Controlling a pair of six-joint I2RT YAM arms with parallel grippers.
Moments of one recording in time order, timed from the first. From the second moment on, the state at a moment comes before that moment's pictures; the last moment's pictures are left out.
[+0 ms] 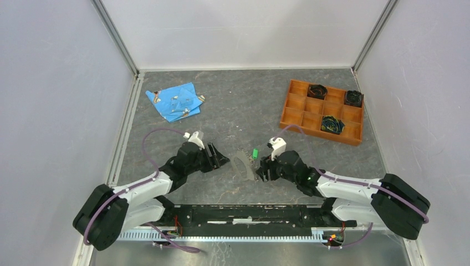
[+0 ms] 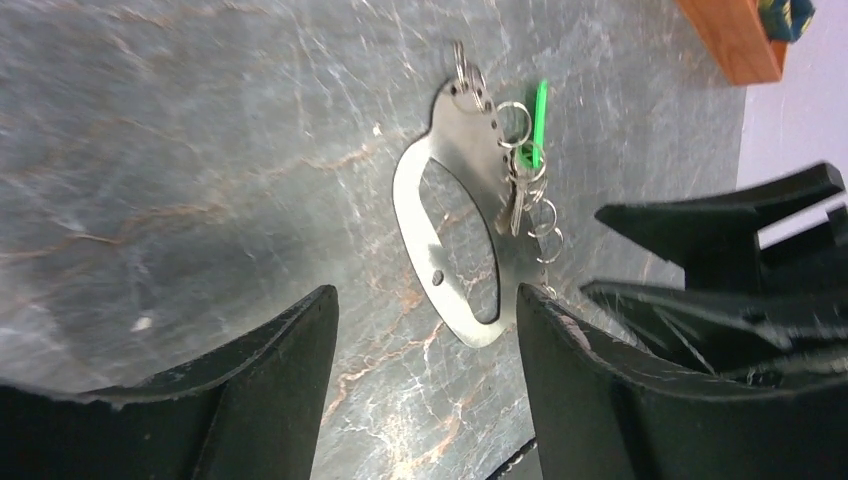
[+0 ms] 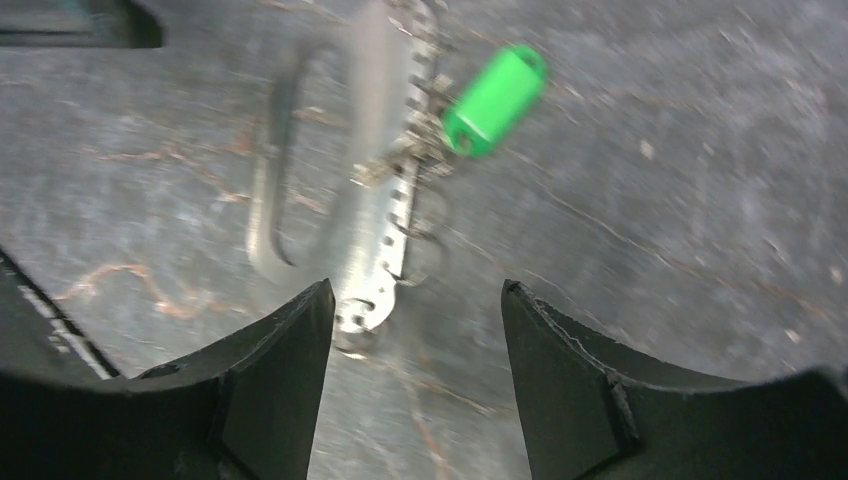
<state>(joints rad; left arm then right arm) -0.58 1.06 0.27 0.22 0.15 -0.86 0.92 1.15 0.31 0.27 0.10 0.39</state>
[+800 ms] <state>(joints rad) -0.78 1.24 0.23 0.44 -0.05 -1.00 0.82 1.26 0.18 0.58 -0.10 0.55</state>
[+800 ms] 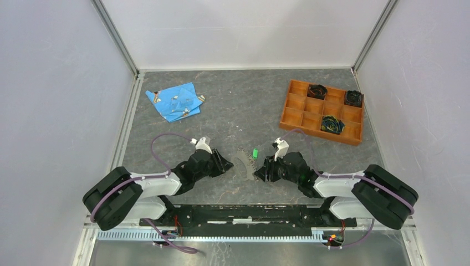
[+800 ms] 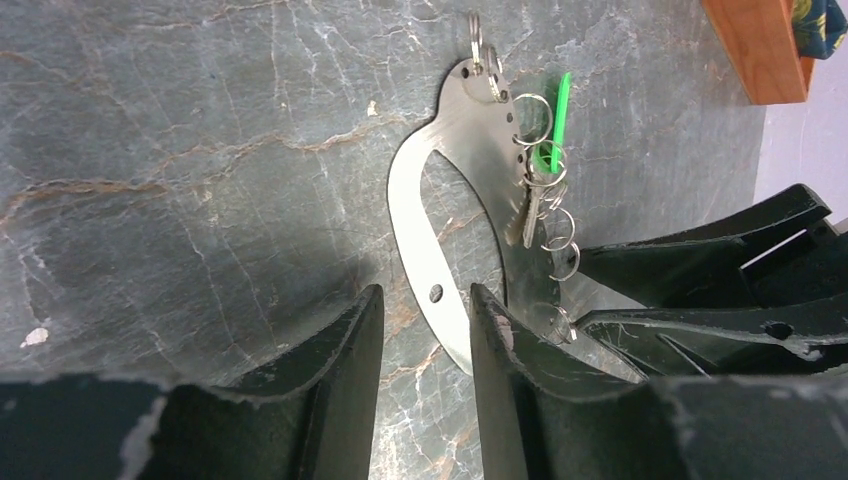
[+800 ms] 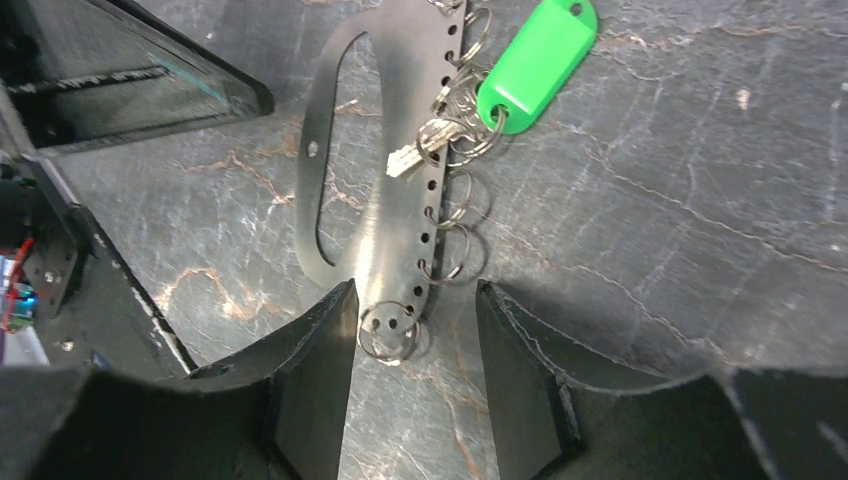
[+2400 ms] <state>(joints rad) -0.80 1.07 0.25 0.24 -0.10 -0.95 0.79 1.35 0.24 0.66 -0.18 0.77</state>
